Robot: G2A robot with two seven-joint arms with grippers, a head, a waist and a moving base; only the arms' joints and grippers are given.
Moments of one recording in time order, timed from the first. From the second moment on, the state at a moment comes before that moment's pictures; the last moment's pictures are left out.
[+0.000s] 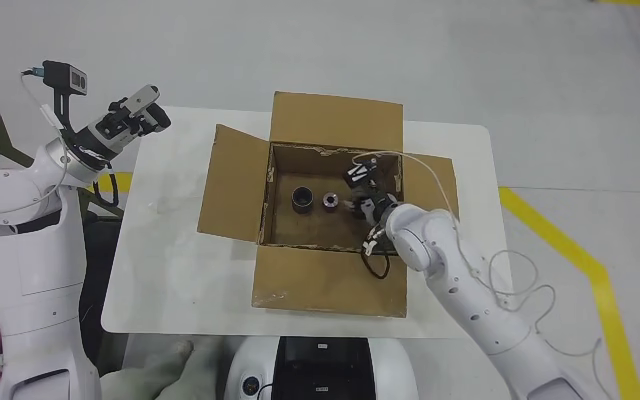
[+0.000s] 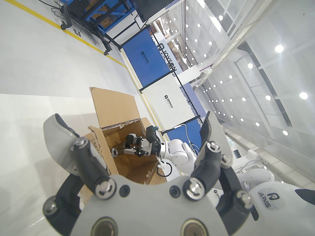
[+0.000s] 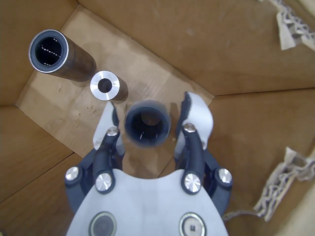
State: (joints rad) left arm 1.17 -0.99 -1.85 -1.58 -0.29 -0.26 -1.02; right arm -1.05 -1.26 0.91 -1.60 -1.15 0.02 0.78
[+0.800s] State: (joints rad) left arm 1.17 -0.99 -1.85 -1.58 -0.29 -0.26 -1.02; right arm -1.29 -1.23 1.23 -2.03 -0.65 -0.13 0.78
